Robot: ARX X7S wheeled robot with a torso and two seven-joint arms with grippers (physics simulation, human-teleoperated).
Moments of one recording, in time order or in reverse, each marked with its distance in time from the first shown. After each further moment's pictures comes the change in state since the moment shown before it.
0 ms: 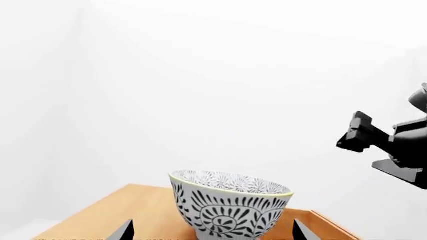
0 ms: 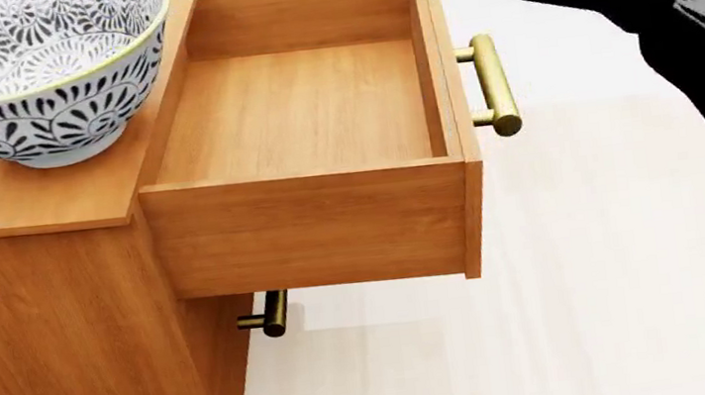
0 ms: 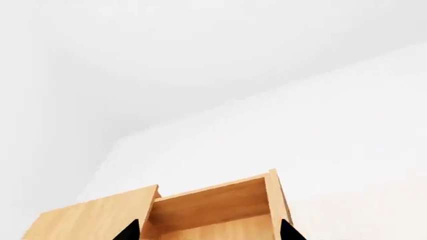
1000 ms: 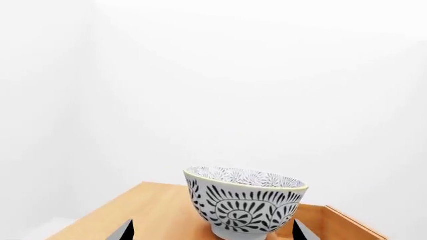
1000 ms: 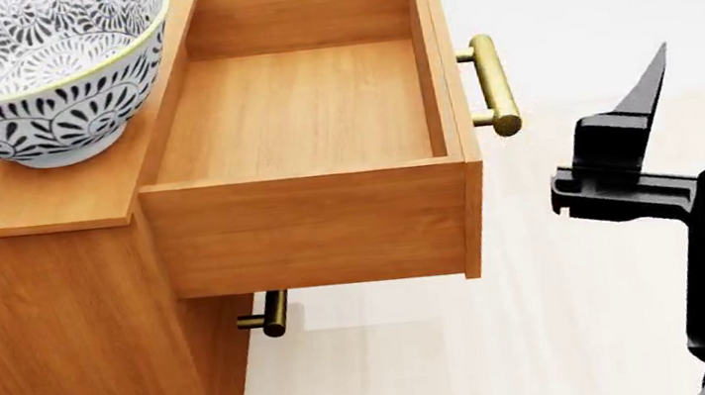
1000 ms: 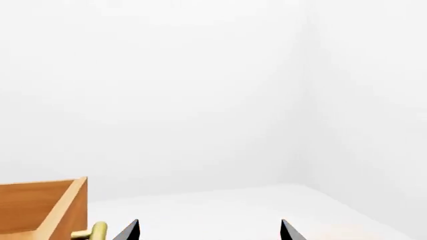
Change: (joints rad) left arm 0.030 -0.053 0.021 -0.001 0.033 0.028 -0.039; right arm -0.004 0.722 -0.447 -1.278 -1.441 -0.862 1.133
